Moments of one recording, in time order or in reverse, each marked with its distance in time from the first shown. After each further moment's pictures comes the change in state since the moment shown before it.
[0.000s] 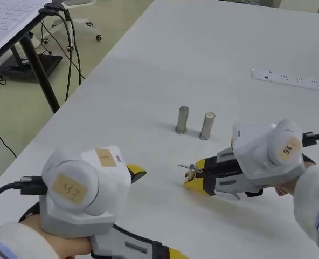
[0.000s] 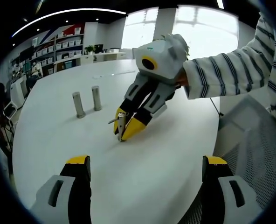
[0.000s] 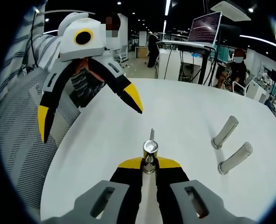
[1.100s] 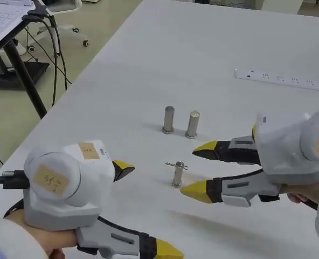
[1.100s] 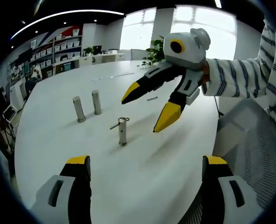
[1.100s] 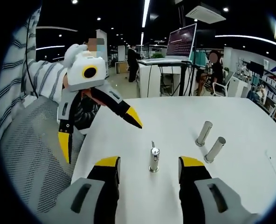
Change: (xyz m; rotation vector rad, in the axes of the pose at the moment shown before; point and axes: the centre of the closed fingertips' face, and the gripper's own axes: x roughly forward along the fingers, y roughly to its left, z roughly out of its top) left arm -0.005 -0.002 0.010 0.019 -0.007 -0.004; right arm -0.061 0.014 0.026 0.172 -0.136 -0.167
